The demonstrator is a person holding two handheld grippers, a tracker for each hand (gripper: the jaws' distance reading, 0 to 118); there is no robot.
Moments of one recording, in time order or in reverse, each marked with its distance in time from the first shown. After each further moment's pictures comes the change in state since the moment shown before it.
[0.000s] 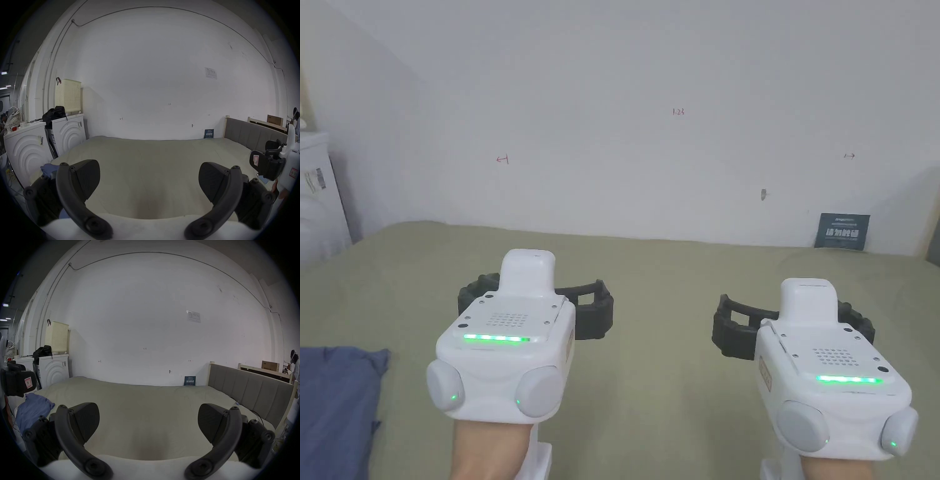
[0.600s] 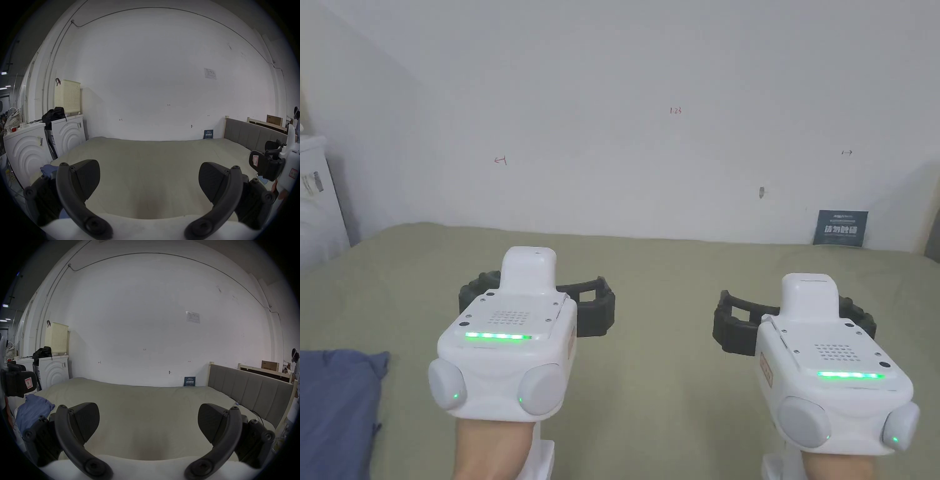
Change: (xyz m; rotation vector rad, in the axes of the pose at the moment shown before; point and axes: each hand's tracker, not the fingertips) left arm 0.001 0.002 -0.001 0.007 -0.003 -0.002; right arm 0.000 0.002 0.000 0.009 -0.005 -0.005
